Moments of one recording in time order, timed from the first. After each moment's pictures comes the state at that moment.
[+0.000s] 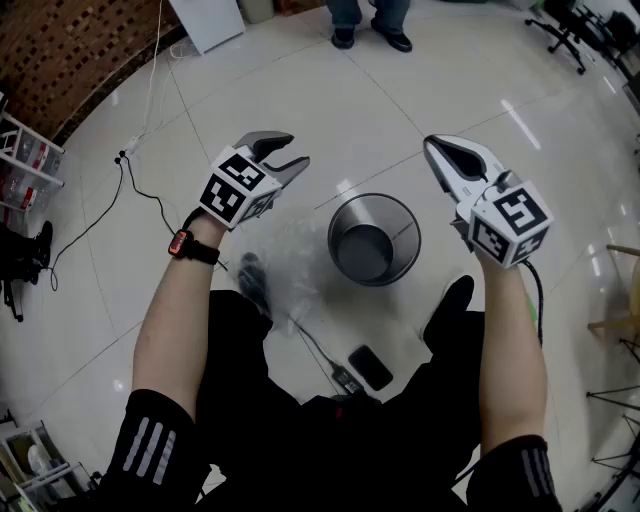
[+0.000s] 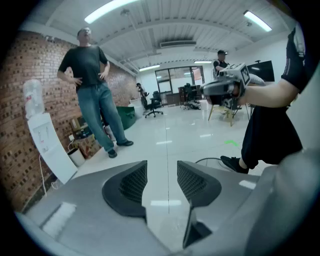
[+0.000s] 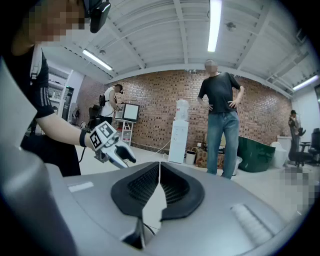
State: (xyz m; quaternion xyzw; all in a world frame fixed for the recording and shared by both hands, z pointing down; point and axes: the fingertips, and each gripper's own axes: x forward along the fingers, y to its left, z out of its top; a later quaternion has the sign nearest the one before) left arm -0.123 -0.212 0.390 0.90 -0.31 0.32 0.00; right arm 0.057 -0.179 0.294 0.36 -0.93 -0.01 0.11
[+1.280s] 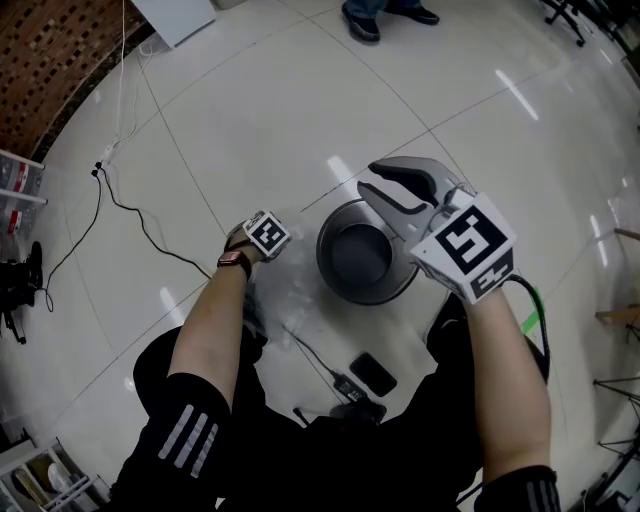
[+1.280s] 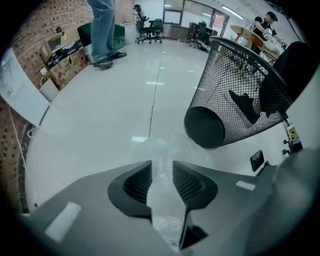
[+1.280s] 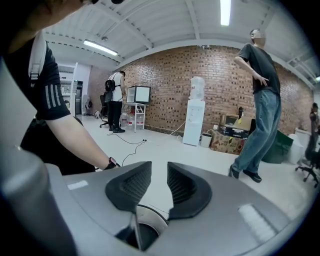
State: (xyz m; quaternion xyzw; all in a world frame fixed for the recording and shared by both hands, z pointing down) left arm -0.166 -0.187 0.765 0.77 -0.22 0.57 0.18; right arm -0.003 -0.185 0.370 0.27 -0.94 0.02 0.22
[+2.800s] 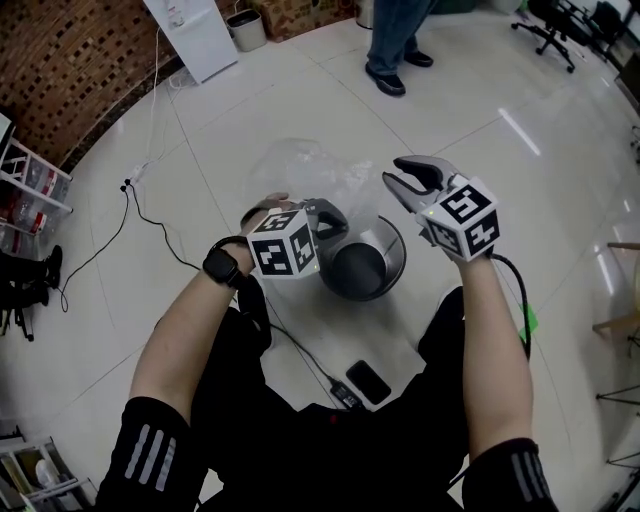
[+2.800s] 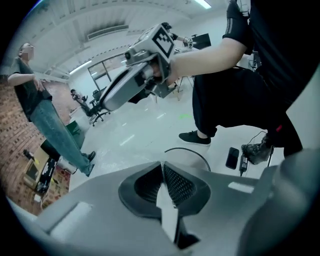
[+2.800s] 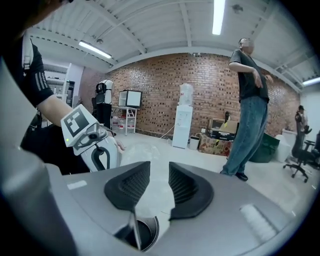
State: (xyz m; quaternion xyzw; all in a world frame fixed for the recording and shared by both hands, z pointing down) left arm 0.012 -0.103 0.436 0.88 -0.02 0.44 -0.17; right arm 0.068 -0.186 0.346 0.33 -0.92 0.02 0.20
